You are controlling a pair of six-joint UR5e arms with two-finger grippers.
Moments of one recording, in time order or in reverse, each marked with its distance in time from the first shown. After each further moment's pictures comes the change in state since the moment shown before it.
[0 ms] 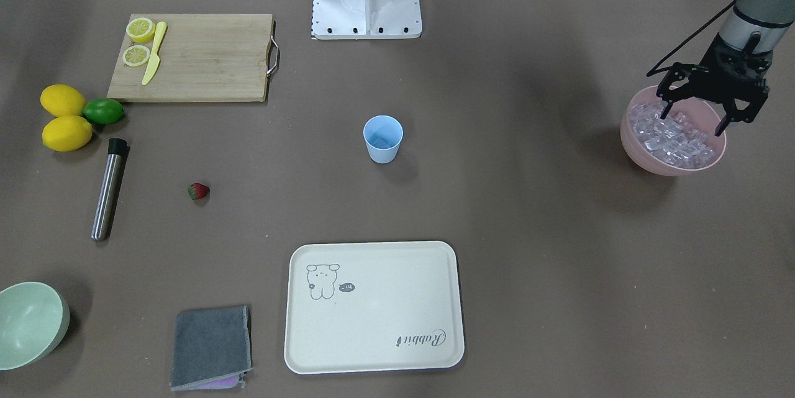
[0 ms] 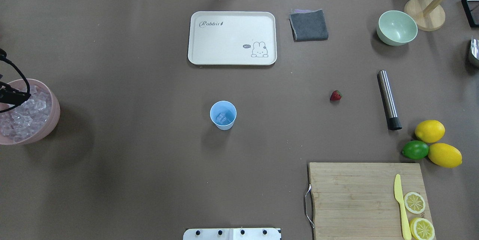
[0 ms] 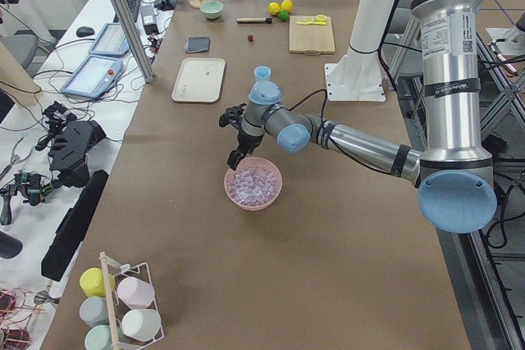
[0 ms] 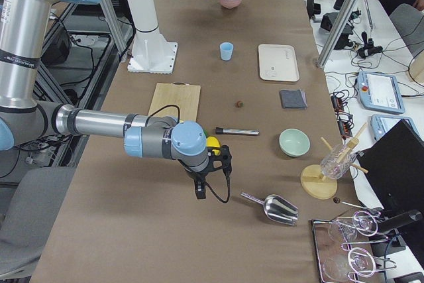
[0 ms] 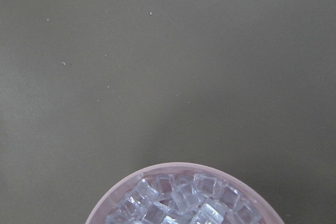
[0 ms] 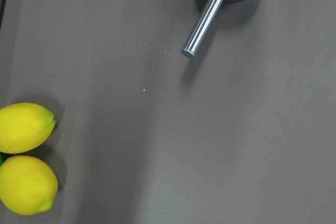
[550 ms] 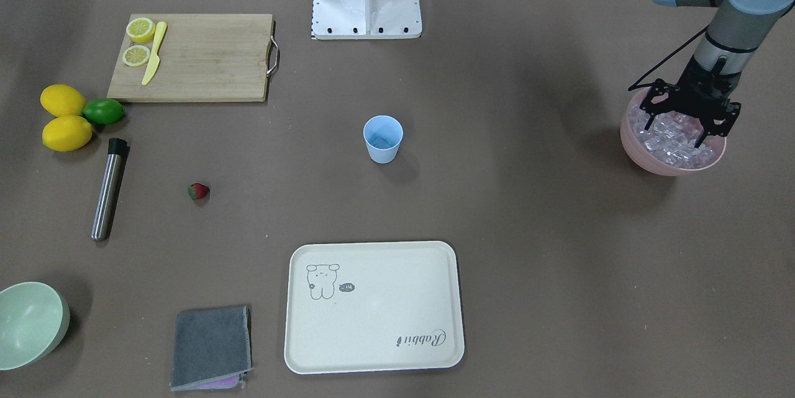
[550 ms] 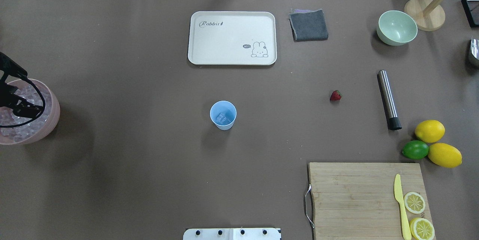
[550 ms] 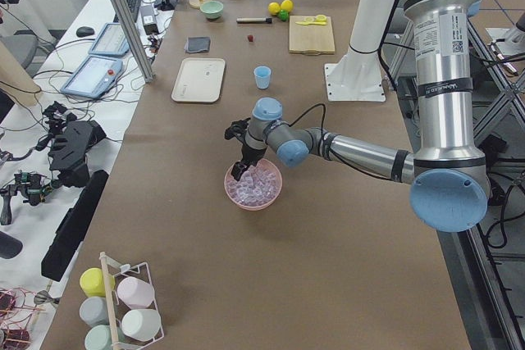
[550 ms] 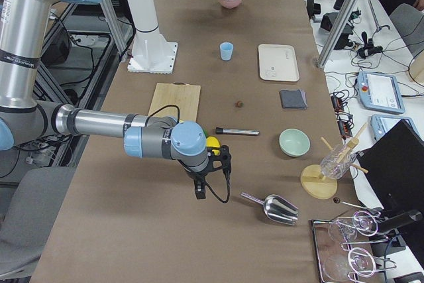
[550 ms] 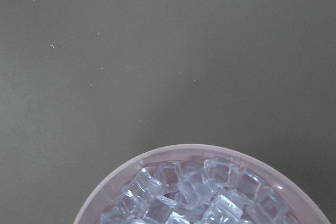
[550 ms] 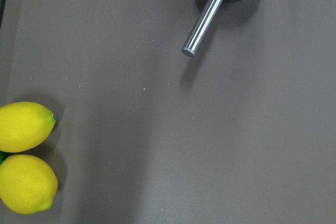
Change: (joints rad) left arm 0.100 0.002 0.091 -0.097 0.066 -0.002; right arm 0.000 -0.002 0.000 0.000 0.000 -0.002
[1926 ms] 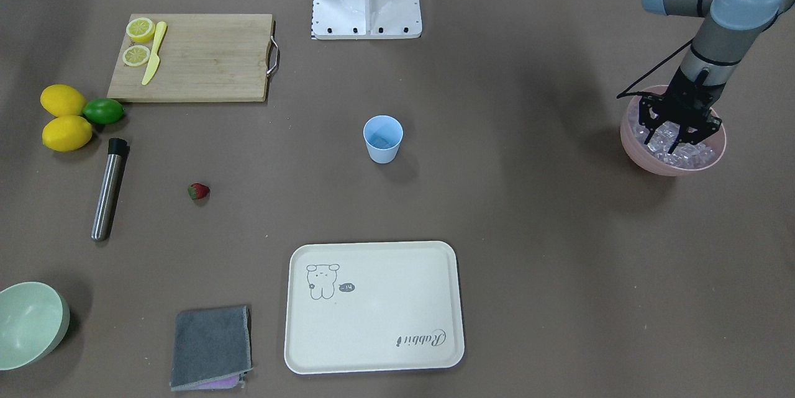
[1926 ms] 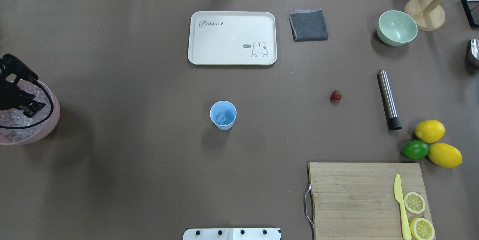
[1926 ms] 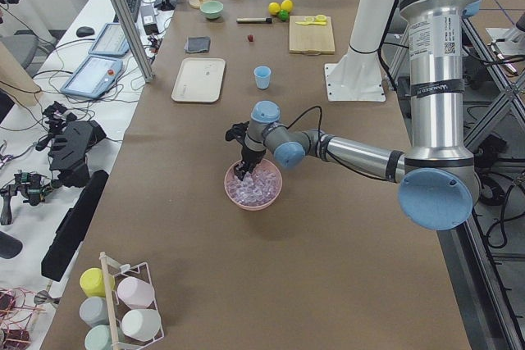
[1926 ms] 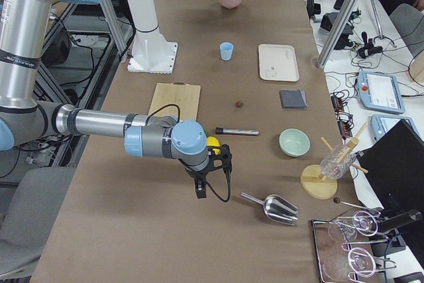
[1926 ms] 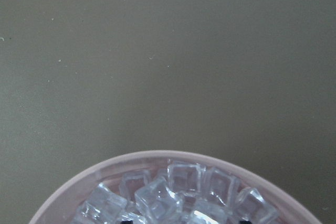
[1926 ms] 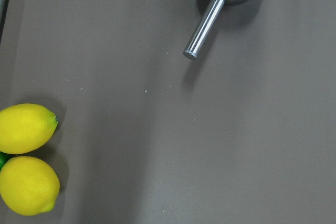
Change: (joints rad) left arm 0.015 -0.027 0.036 0.001 0.009 0.041; right arm 0.000 0.003 0.003 -0.002 0.002 0.002
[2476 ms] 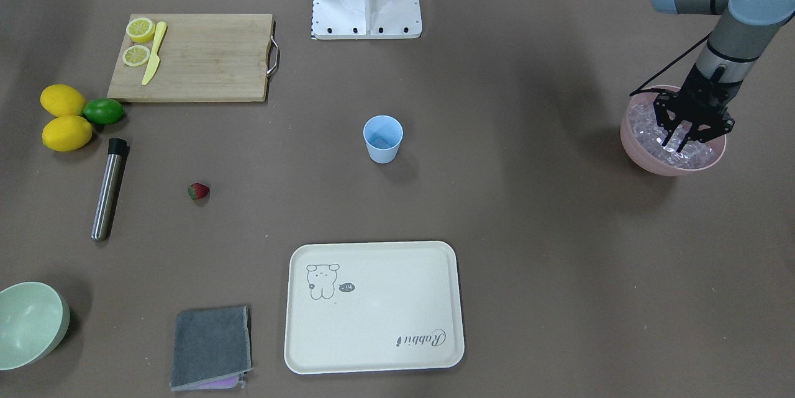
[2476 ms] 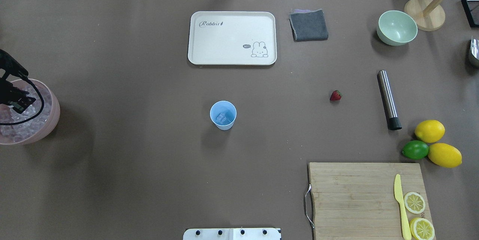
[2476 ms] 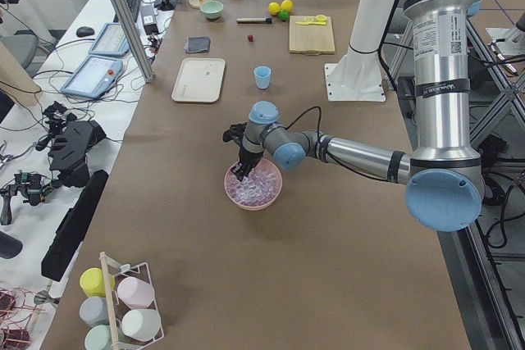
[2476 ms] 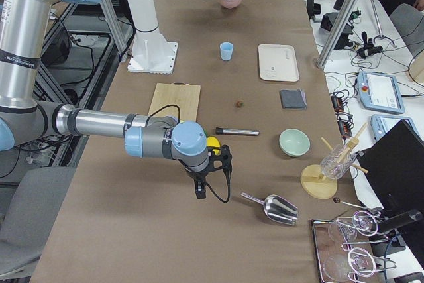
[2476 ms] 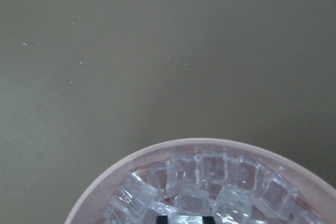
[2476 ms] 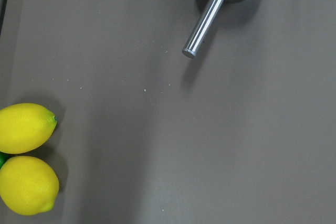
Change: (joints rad) left arm -0.060 0.005 -0.008 0.012 -0.046 0.058; right arm 0.000 0.001 -0.004 -0.002 0.001 0.000
